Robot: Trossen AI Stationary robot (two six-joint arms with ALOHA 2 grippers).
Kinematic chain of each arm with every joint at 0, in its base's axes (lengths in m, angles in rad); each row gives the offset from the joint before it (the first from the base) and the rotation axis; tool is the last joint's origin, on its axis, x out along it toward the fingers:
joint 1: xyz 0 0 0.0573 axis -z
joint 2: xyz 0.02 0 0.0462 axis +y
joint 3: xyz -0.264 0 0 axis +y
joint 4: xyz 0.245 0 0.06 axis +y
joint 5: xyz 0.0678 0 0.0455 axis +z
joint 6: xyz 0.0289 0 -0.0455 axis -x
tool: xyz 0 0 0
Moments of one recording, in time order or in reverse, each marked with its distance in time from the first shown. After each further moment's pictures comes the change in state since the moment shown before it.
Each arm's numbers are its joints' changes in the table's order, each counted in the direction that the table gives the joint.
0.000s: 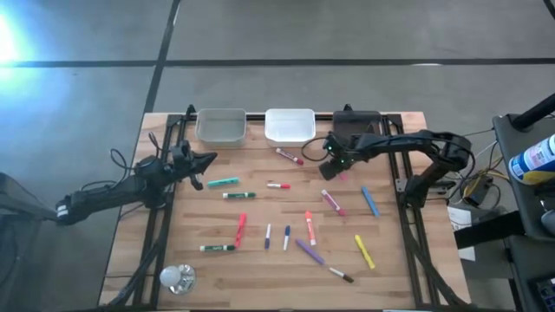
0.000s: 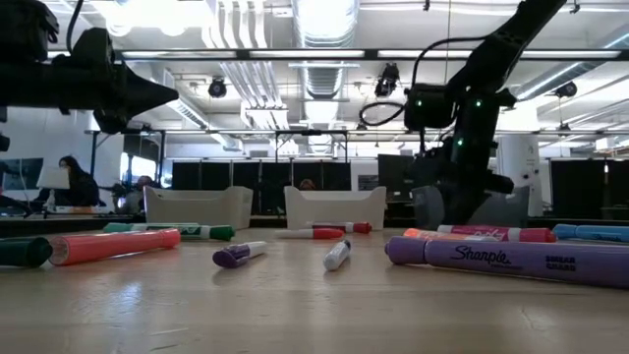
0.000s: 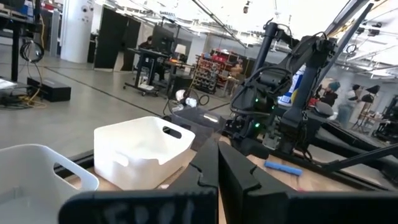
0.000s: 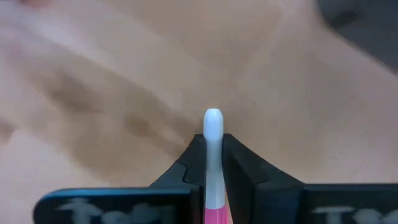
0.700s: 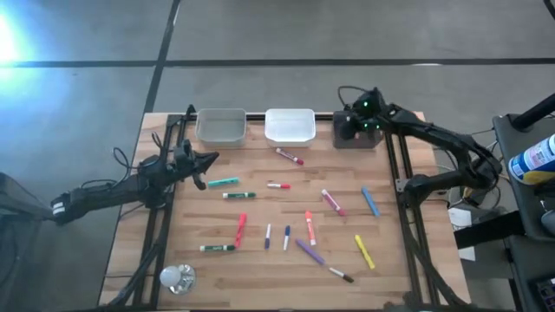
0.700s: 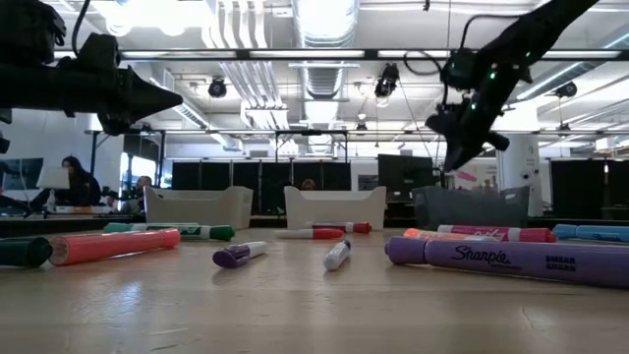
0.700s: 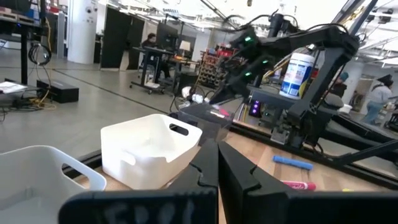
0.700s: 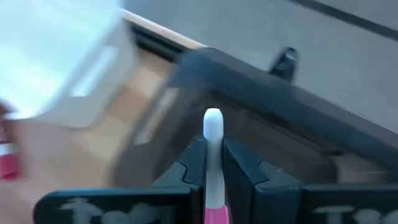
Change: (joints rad) left arm 0.000 0.094 0.007 -0.073 0.014 -0.027; right arm 0.443 -0.245 -0.069 -0.076 -0.005 0.404
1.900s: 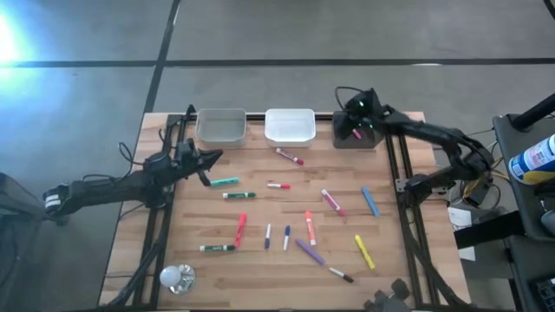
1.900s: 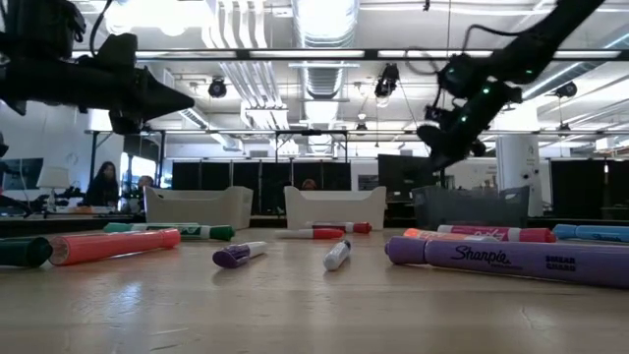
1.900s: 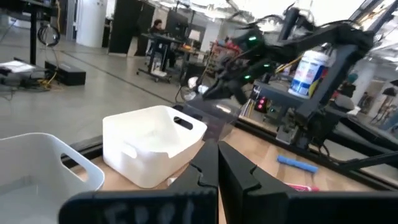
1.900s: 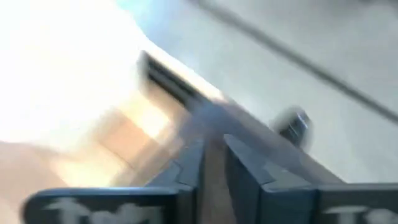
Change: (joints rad) left arm 0.009 0.231 -0.066 -0.106 0.034 0.062; right arm -0.010 0.036 0.119 -0.388 0.030 0.193
